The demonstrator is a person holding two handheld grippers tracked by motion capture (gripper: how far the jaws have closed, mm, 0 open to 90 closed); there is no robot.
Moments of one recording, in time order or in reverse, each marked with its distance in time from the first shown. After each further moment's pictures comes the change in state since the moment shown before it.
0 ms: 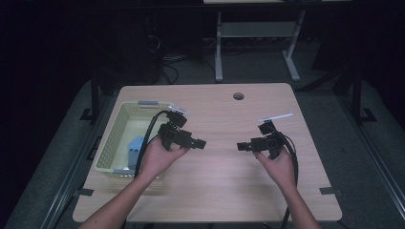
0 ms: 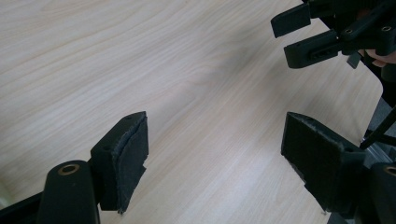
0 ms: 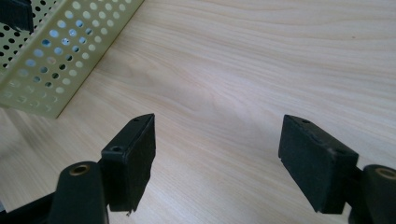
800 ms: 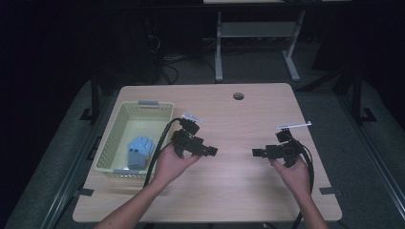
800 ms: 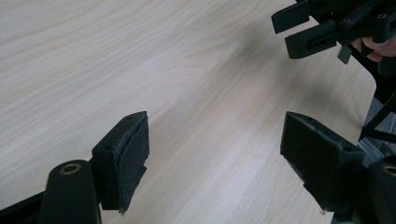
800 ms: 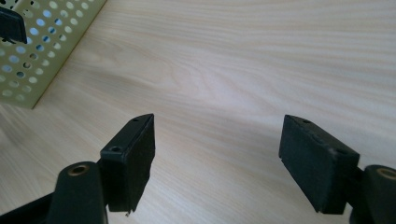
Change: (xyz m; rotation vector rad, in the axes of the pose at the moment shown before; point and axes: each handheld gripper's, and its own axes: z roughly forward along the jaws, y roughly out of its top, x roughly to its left) left arm -0.017 -0.009 0.036 -0.012 -0.044 0.022; right arm -0.038 -0.034 -0.019 -0.016 -0.020 0.057
